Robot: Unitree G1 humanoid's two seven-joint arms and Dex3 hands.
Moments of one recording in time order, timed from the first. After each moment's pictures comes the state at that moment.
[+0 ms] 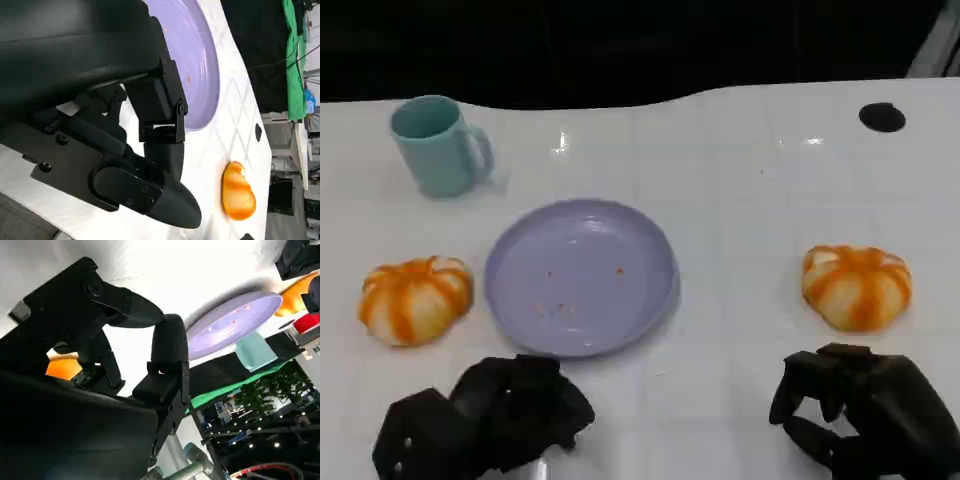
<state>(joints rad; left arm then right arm) -0.02 0.05 -0.02 0.49 -0.07 -0.40 -0.33 -0.08 -0.34 0.30 0.49 -0.76 -0.79 -0.50</state>
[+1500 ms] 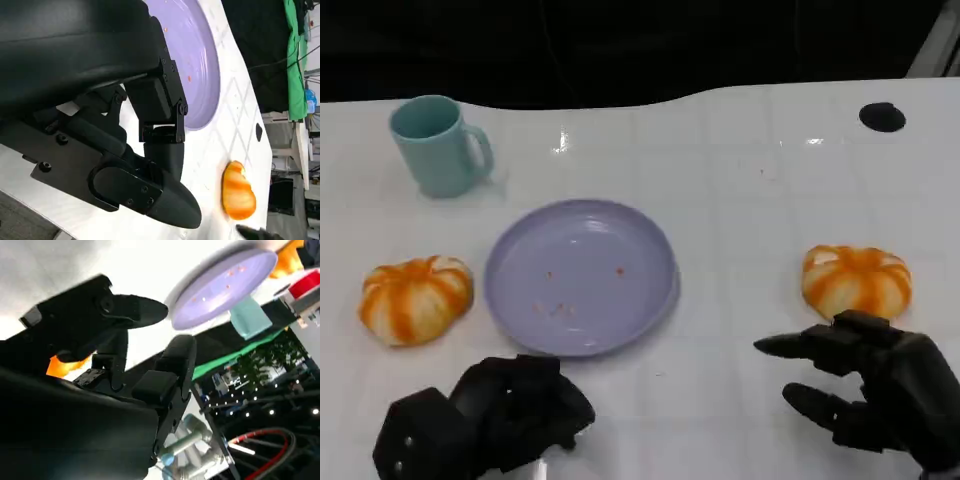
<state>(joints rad) -0.01 0.05 -0.02 0.48 -0.07 -0.39 -0.33 -0.08 -0.35 0.26 0.42 -0.73 -0.80 -0.57</state>
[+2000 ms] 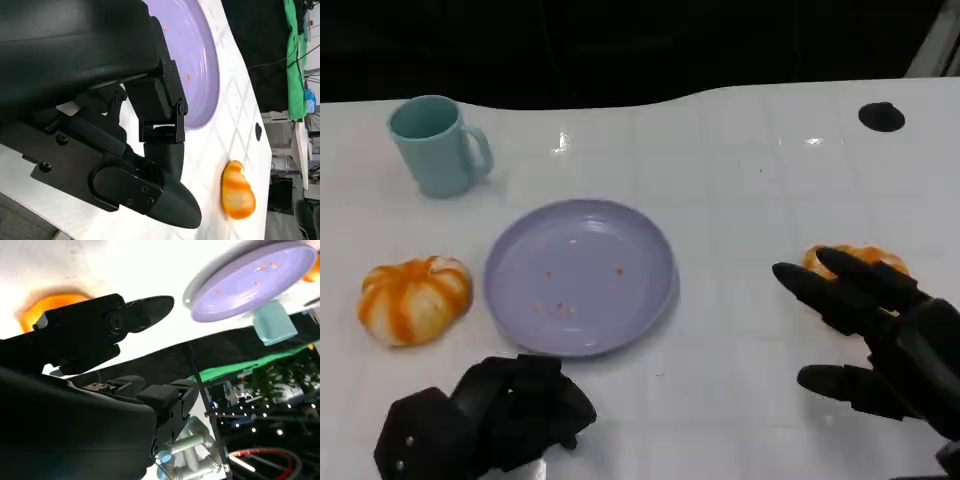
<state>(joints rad) -0.02 0.04 -0.02 0.48 -0.07 -0.39 -0.33 -0.03 -0.40 0.20 0.13 -0.73 -0.52 -0.31</state>
